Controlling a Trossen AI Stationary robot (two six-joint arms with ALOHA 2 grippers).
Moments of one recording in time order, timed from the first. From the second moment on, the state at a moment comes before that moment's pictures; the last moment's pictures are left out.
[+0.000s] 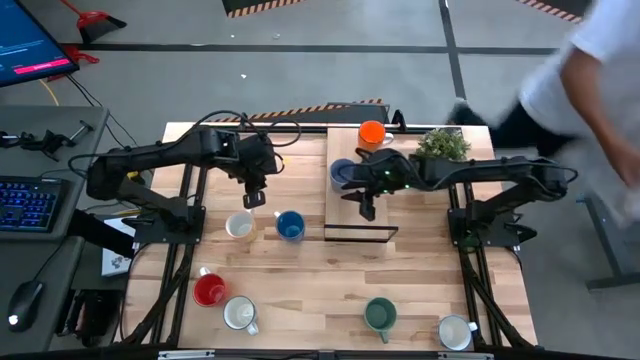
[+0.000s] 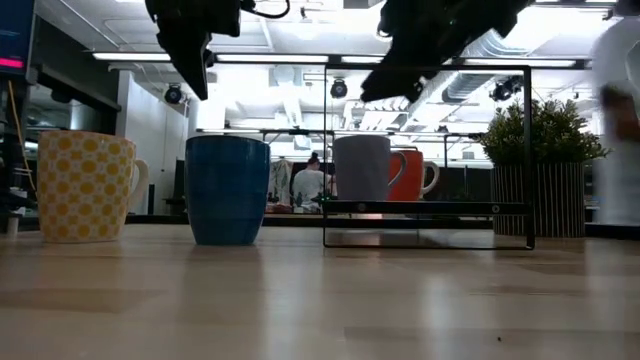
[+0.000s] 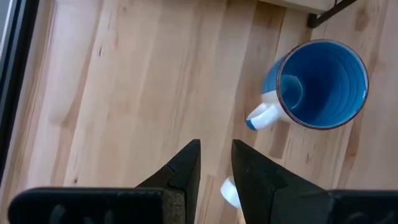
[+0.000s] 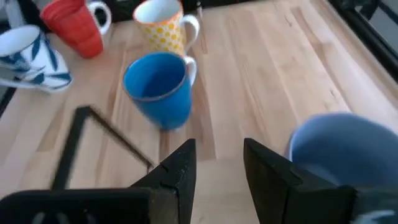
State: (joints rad) left arm 0.25 1.33 1.28 -1.15 -0.04 0.04; right arm -0.16 1.37 0.95 -0.18 -0.14 0.04
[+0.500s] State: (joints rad) left arm 0.27 1.33 1.28 -1.15 -0.04 0.06; right arm -0.18 1.46 0.95 -0.18 -0.20 0.04
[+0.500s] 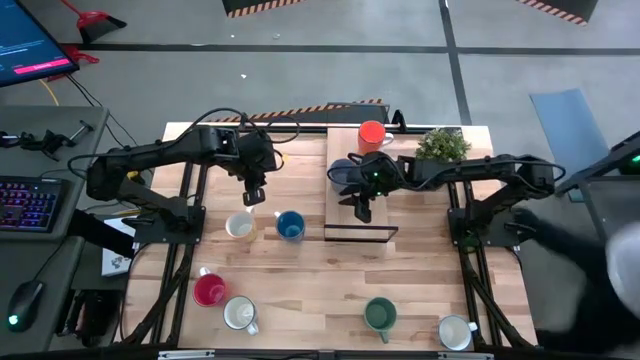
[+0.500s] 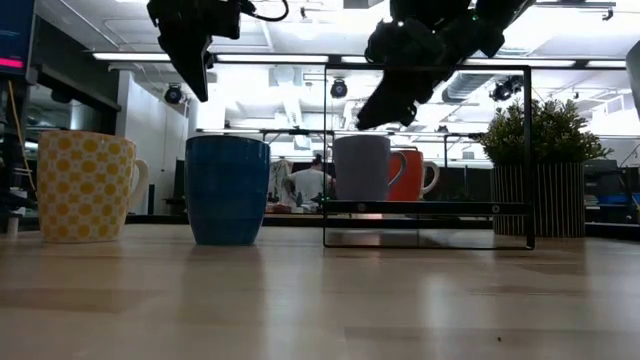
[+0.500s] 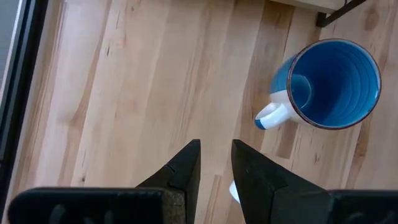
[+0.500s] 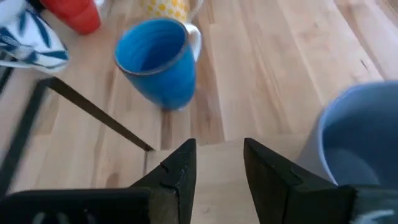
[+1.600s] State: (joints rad) left arm 0.28 1.33 1.28 -1.15 -0.04 0.05; right arm -0.36 1.46 0.95 -0.24 -0.17 -0.05
